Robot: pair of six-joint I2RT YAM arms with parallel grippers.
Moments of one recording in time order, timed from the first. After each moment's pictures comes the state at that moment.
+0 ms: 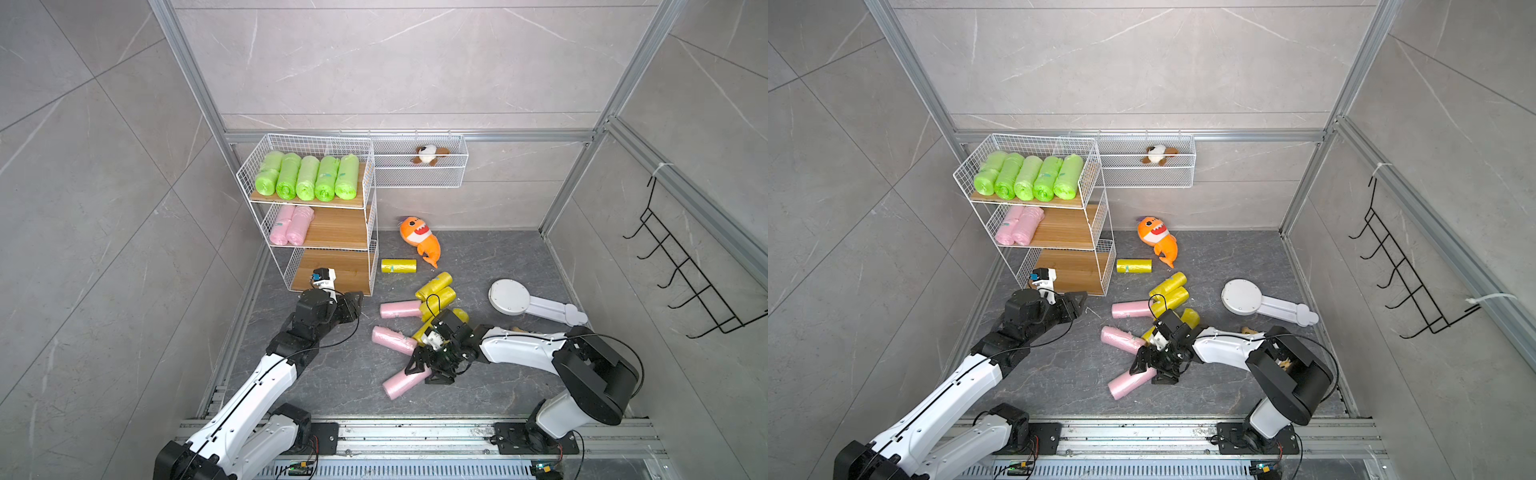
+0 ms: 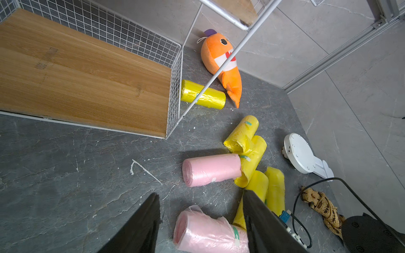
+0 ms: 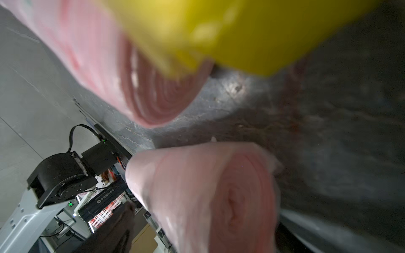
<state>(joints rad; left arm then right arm) -0.40 0.93 0.64 -0.15 0.09 -0.54 0.78 1.59 0.71 -0.23 -0.66 0.98</state>
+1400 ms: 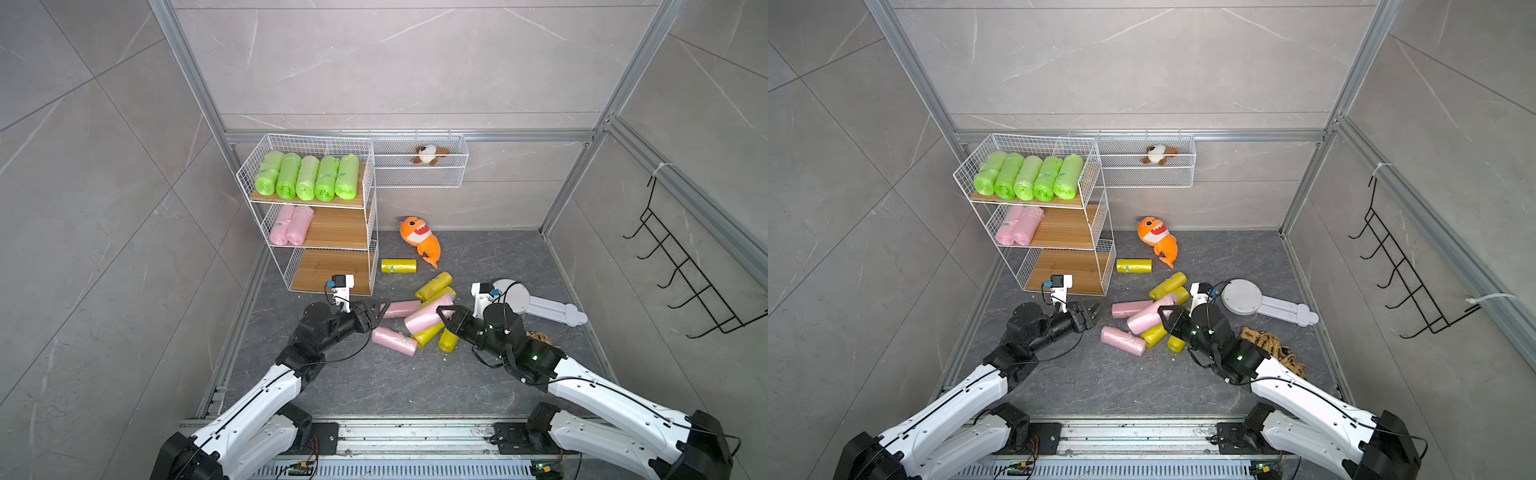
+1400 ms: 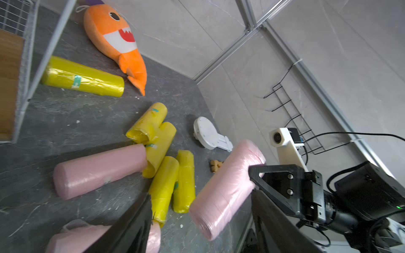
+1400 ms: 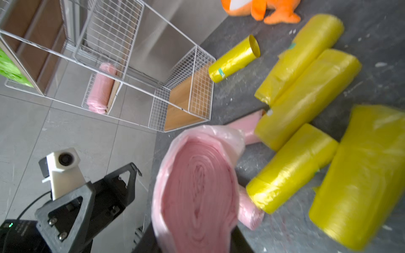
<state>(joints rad) -0.51 0.91 0.47 0.35 0.44 -0.80 0.77 0.97 0.66 -0.04 0.08 1.03</state>
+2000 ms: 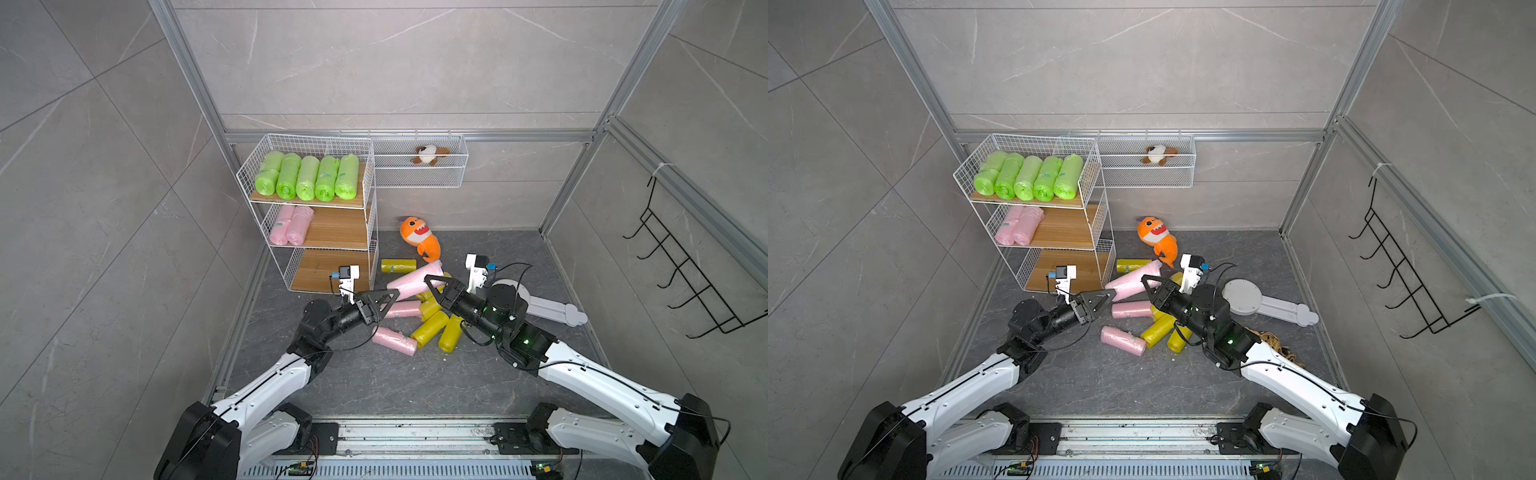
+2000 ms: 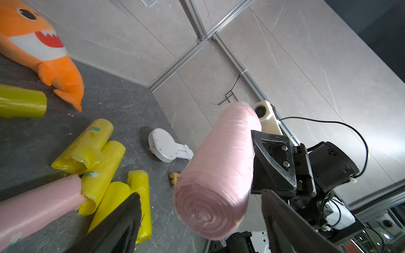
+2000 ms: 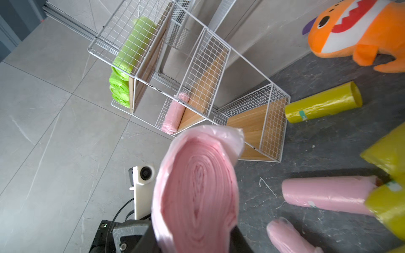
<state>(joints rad) -0.51 1.08 0.48 0.74 0.58 -0.96 0.77 1.09 0.81 0.24 -0.02 1.01</state>
